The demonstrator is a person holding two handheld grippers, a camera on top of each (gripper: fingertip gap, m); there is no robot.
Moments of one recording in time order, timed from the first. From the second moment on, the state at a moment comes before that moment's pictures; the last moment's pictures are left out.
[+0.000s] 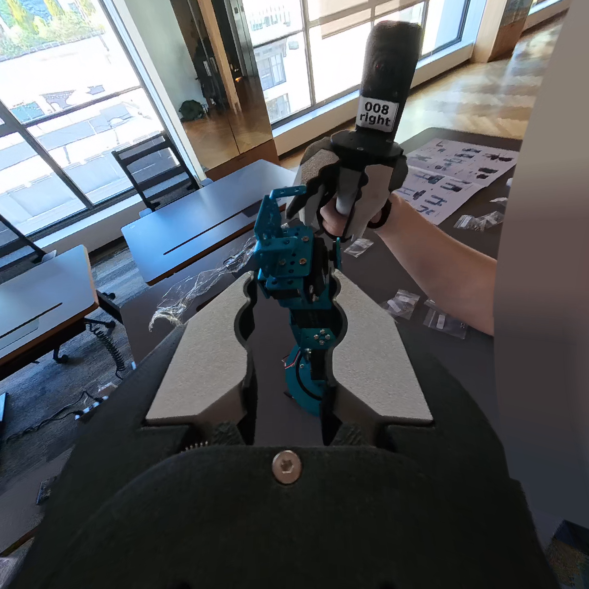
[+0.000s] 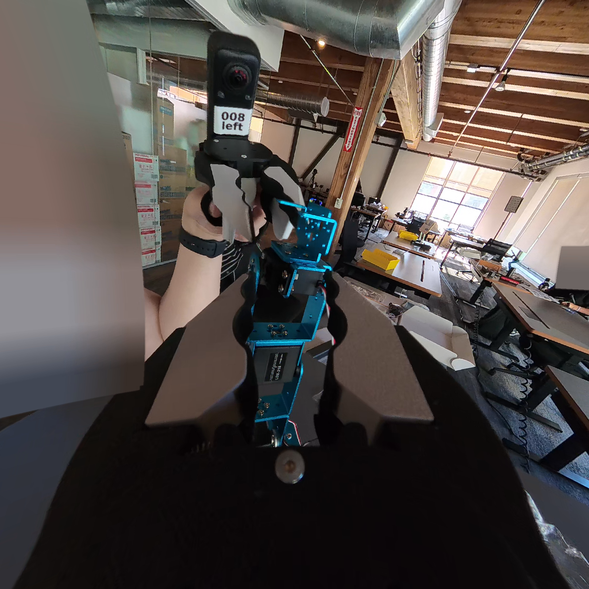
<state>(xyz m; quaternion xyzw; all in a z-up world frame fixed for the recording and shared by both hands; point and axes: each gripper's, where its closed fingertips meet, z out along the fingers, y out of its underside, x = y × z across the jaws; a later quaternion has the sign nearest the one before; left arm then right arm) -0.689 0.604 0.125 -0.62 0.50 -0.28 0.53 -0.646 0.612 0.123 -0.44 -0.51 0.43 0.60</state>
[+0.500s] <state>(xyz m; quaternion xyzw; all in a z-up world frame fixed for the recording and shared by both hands) -0.691 0.608 0.119 -0.62 0.52 -0.29 0.51 -0.658 0.619 0.097 -0.47 -0.53 0.42 0.56</state>
